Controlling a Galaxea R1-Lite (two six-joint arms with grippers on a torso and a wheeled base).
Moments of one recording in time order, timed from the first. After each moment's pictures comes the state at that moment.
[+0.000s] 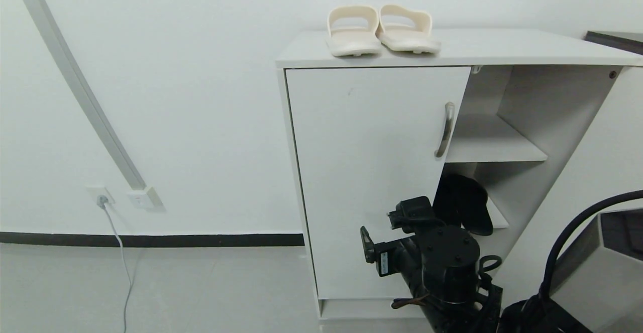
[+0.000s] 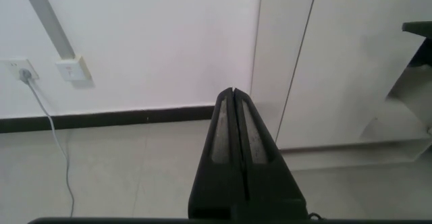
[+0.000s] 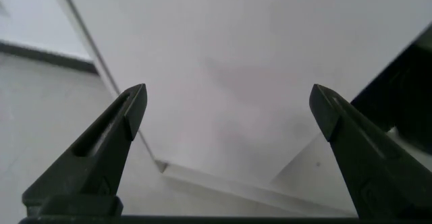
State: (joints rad) left arm 0.00 0.00 0.00 0.00 -0.03 0.02; right arm 0.91 2.05 -0.64 -1.27 -0.64 0.07
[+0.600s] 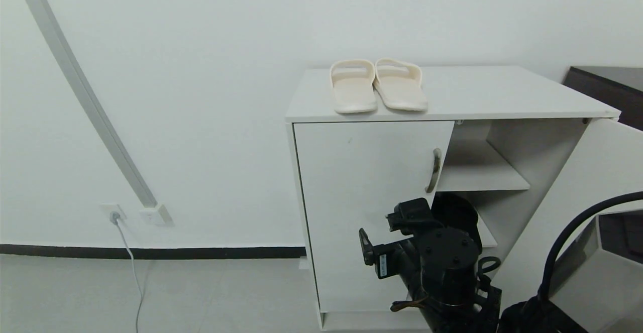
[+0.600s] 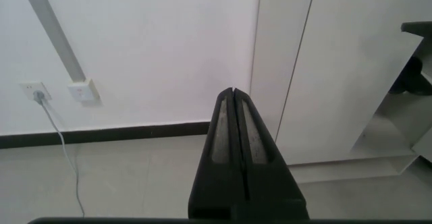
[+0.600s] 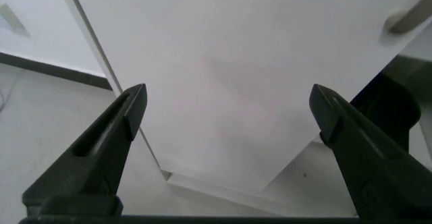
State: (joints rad) left arm 0.00 0.00 0.00 0.00 -0.03 0.02; right arm 0.91 2.06 -0.64 -1.27 -0.64 0.07
